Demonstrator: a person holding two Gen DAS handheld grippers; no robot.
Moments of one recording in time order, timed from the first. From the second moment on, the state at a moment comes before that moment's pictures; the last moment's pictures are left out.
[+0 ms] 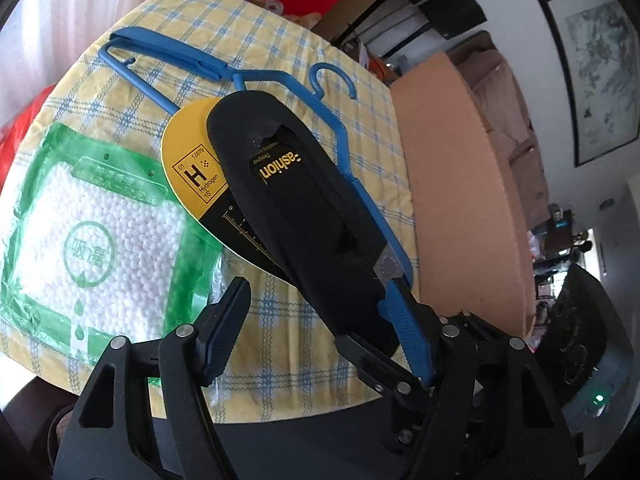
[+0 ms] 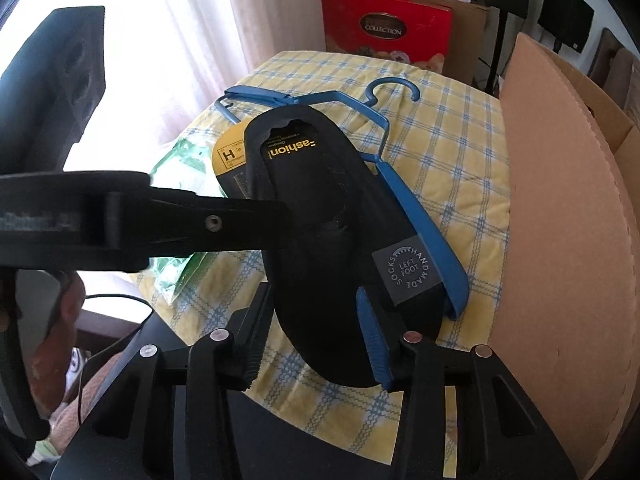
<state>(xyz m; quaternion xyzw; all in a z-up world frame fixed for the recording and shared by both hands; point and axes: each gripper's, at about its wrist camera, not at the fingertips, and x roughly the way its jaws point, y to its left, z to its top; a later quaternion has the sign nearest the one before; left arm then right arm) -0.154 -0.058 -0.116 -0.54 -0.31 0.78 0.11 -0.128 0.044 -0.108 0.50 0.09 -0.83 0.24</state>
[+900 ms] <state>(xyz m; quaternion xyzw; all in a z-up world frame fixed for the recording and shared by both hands) -0.152 -0.071 -0.117 -0.49 -0.39 0.77 0.12 -0.124 0.058 -0.088 0.50 0.04 -0.82 0.26</state>
